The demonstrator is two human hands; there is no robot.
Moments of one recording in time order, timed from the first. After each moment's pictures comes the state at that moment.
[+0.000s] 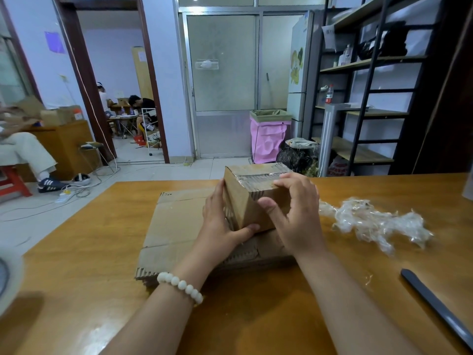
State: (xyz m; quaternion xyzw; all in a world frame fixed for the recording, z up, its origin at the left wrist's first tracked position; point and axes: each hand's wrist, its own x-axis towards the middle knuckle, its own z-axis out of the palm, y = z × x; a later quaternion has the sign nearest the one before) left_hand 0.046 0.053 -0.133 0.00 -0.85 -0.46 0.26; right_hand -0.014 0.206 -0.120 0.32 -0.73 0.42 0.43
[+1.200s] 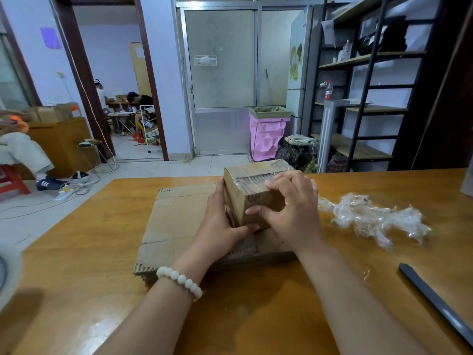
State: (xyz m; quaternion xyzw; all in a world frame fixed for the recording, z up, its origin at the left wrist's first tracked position) left_hand 0.045 0.055 -0.131 0.01 -0.86 -0.46 0.23; right_hand -0.011 0.207 -0.116 0.32 -0.76 0.37 0.44
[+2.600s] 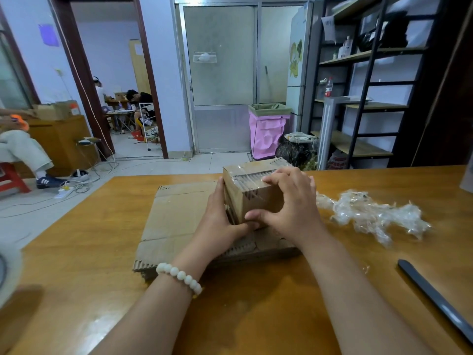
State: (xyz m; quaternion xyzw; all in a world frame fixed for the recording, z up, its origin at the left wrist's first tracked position) left_hand 0.045 0.054 -0.132 0.02 -0.86 -0.46 0.20; right_hand -0.012 0.212 -0.114 0.34 -0.78 0.34 0.39
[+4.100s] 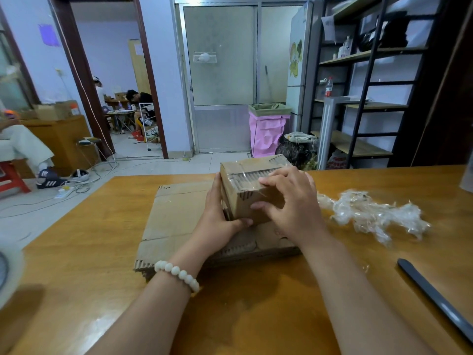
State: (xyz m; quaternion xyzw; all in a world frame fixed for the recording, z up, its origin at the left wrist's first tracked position) left_hand 0.047 0.052 -0.127 0.01 -0.84 -0.50 0.21; right_hand -0.016 0.216 -0.112 0.38 -0.76 0.33 0.42
